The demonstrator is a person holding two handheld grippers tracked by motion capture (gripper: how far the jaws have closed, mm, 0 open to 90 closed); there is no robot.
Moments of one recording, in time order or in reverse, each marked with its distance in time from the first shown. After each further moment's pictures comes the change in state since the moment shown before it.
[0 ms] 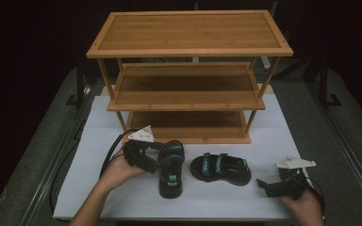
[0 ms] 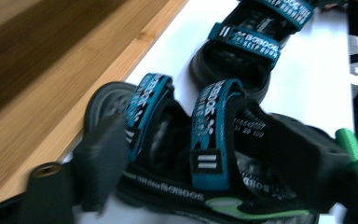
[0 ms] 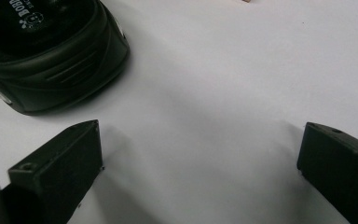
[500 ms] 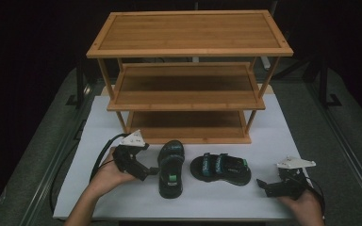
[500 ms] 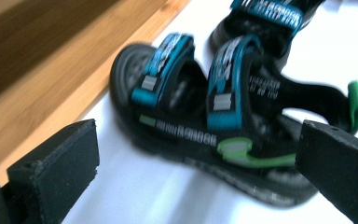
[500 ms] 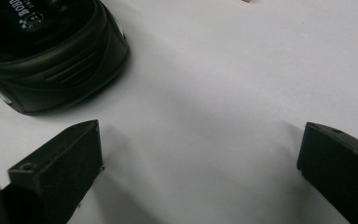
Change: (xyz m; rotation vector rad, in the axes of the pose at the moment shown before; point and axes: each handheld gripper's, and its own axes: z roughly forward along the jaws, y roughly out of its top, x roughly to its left) left arm -0.003 -0.023 -0.022 0.050 0.077 -0.036; right arm 0.000 0.000 0.000 0.000 -0.001 0.000
